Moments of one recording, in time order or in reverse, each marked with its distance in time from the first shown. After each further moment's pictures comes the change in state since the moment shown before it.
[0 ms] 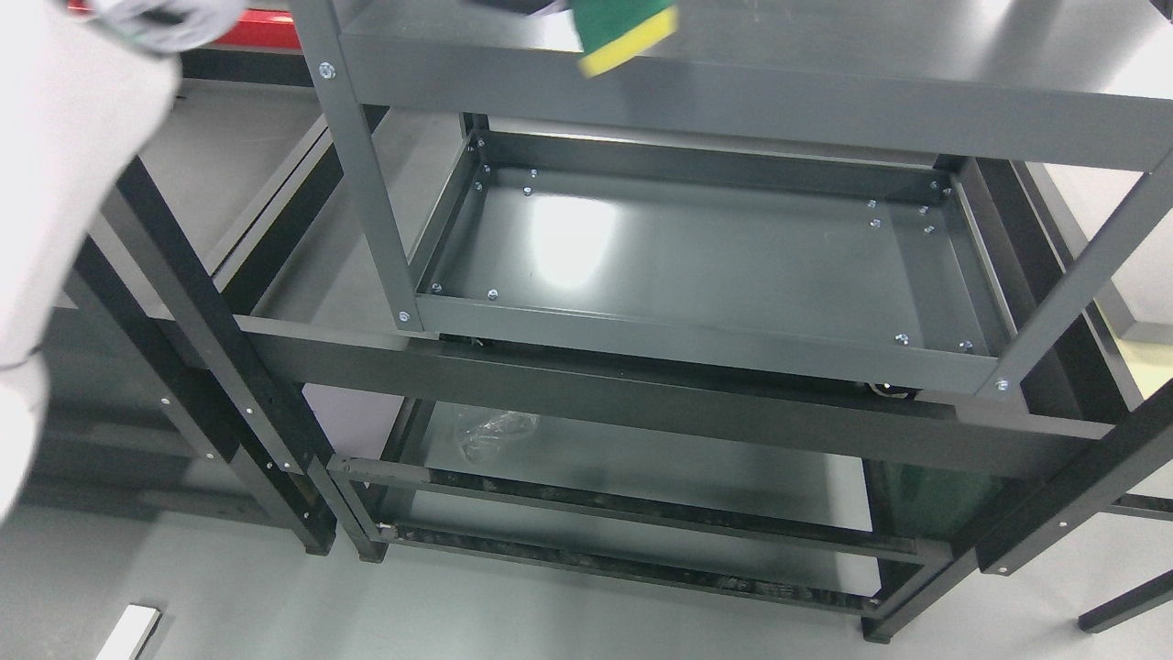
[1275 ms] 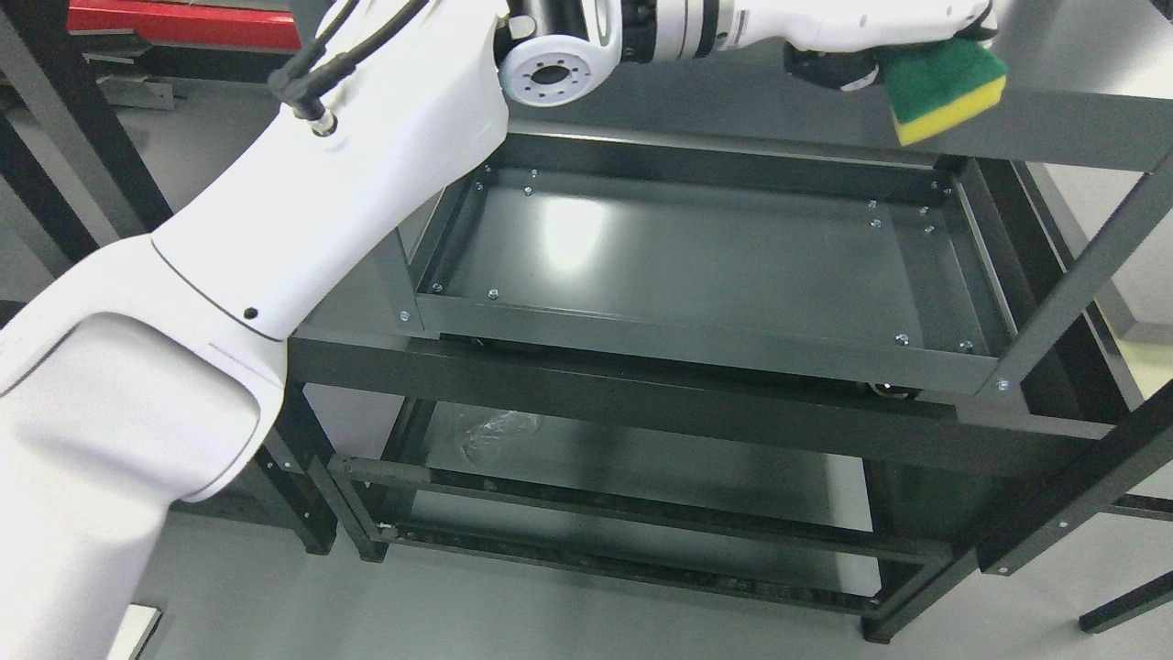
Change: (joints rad) left arm -0.093 -0.326 -0.327 0.272 0.081 0.125 0.274; right arm 0.000 0.000 0.000 0.000 0.000 0.000 0.004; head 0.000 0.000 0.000
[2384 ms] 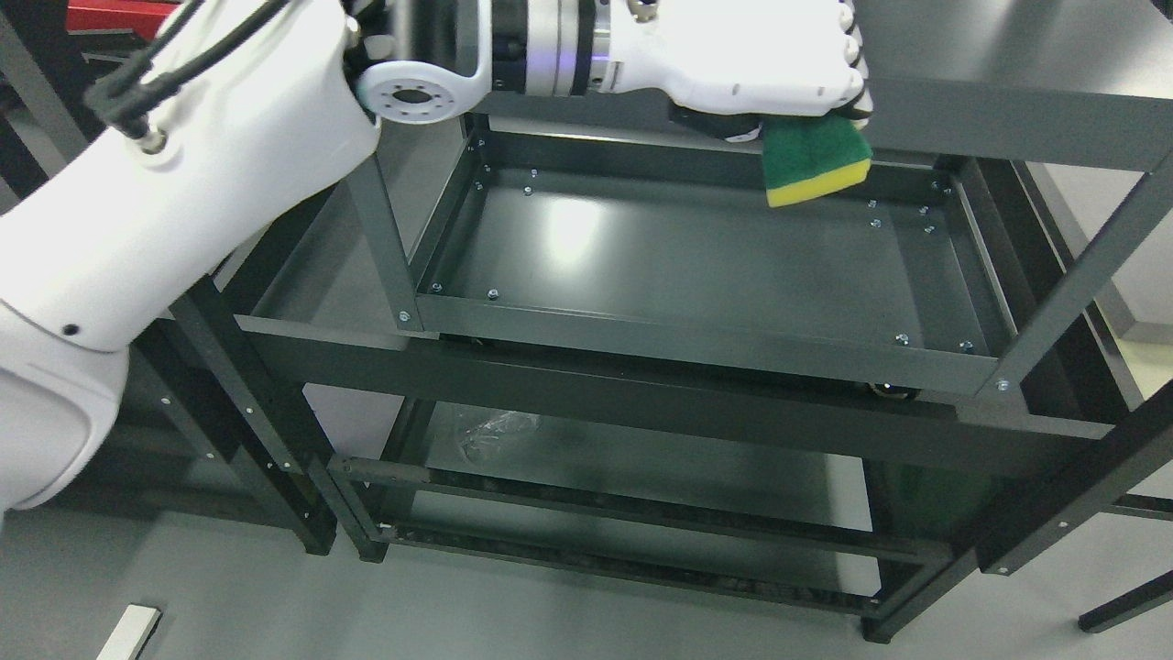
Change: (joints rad) left arm 0.017 0.312 -0.065 -0.328 0.087 -0.033 -0.075; right arm 0.000 0.000 0.000 0.000 0.000 0.000 0.000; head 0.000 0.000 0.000
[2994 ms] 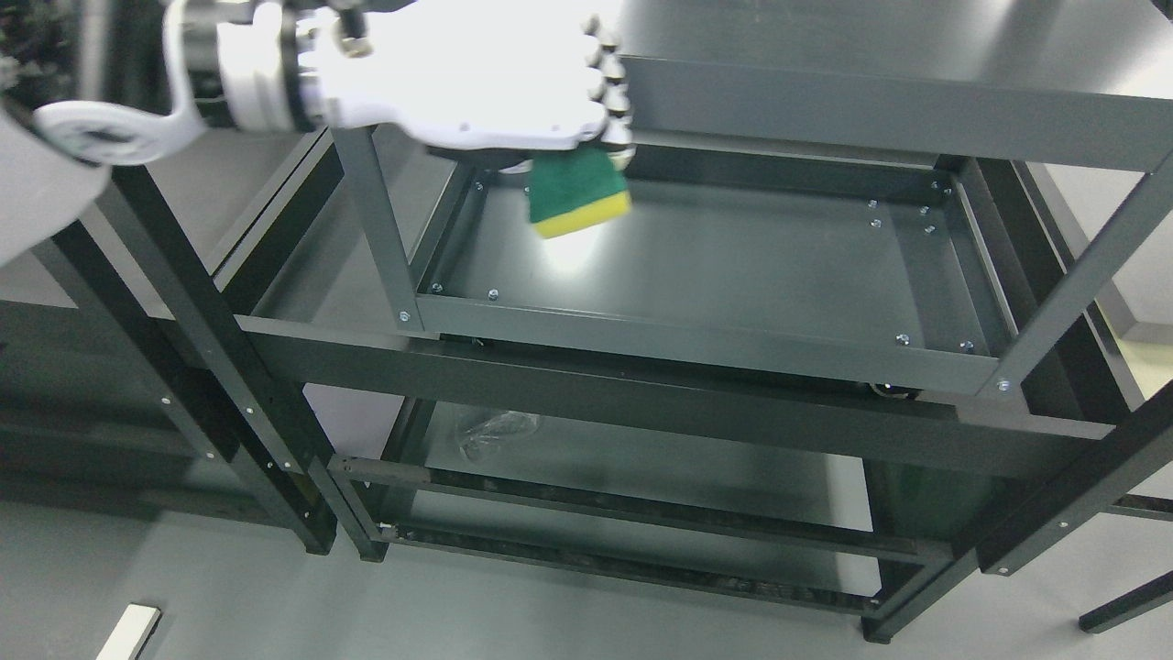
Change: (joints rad) left arm 0.112 0.402 0.070 -0.241 0.108 -0.087 -0.029; right arm 0.000 0.000 0.000 0.000 0.000 0.000 0.000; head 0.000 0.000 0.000
